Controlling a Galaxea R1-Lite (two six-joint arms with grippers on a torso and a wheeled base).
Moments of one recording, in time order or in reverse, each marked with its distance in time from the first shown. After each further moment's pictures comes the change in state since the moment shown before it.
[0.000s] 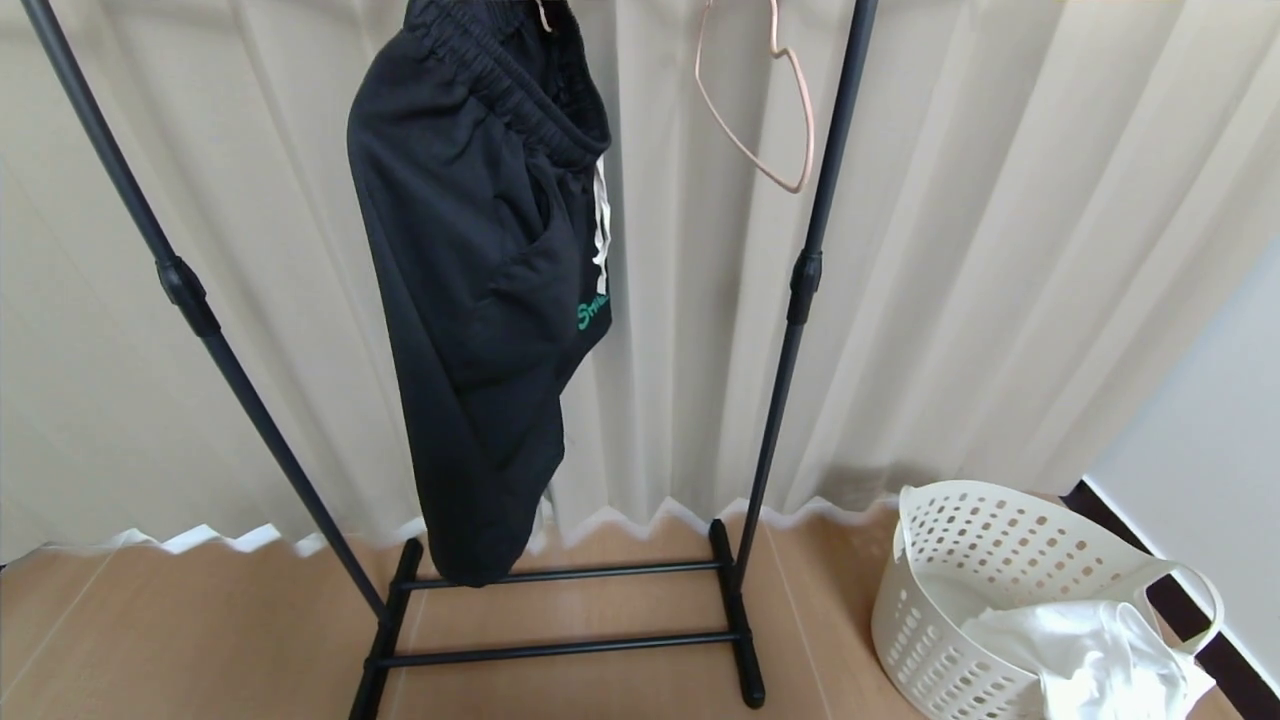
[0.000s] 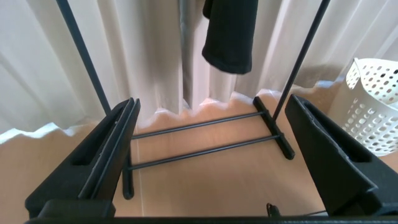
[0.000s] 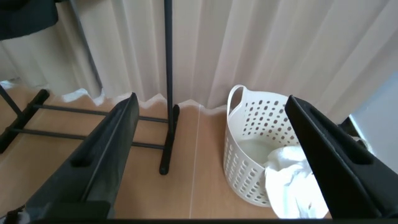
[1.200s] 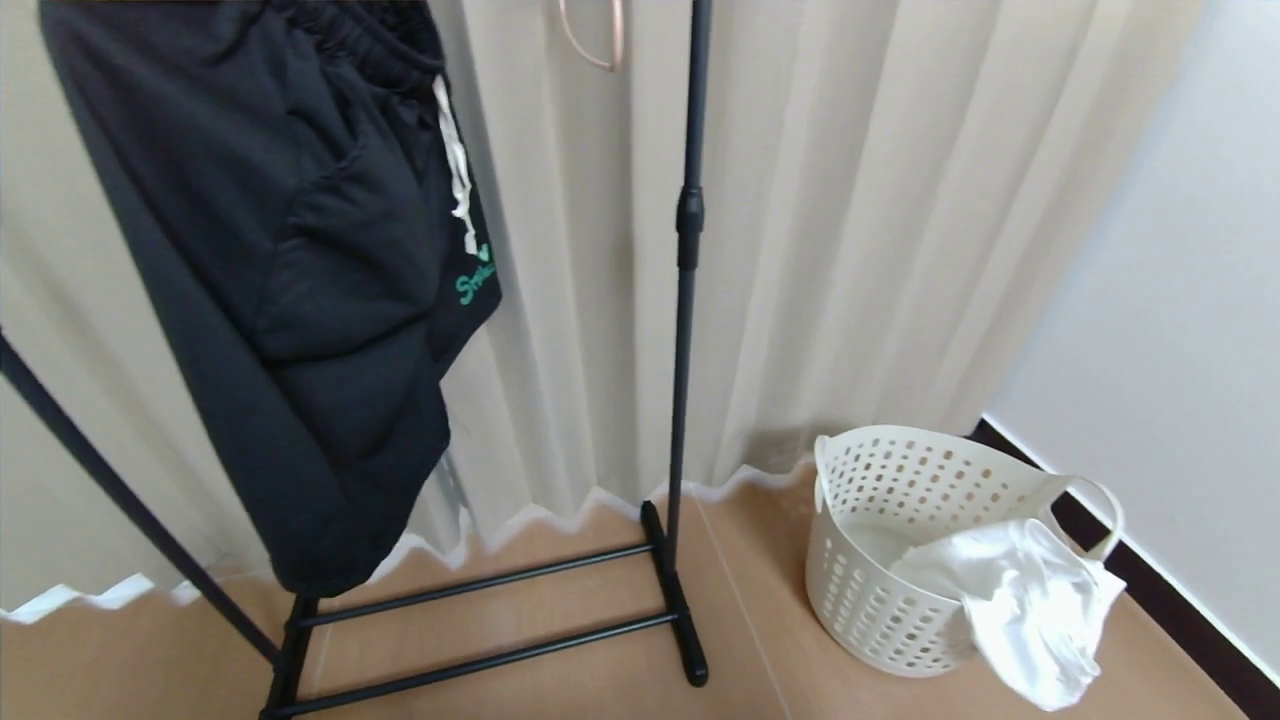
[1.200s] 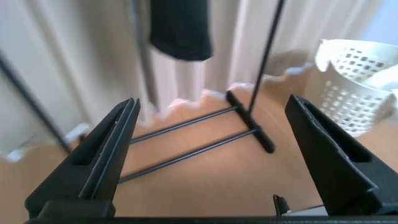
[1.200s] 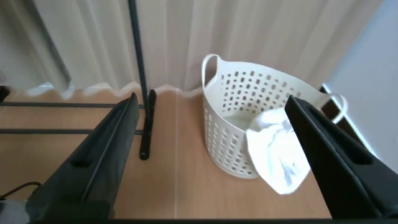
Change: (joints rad) left arm 0.000 0.000 0.000 0.000 0.000 -0.003; right arm 0.000 0.000 0.000 0.001 0.000 0.003
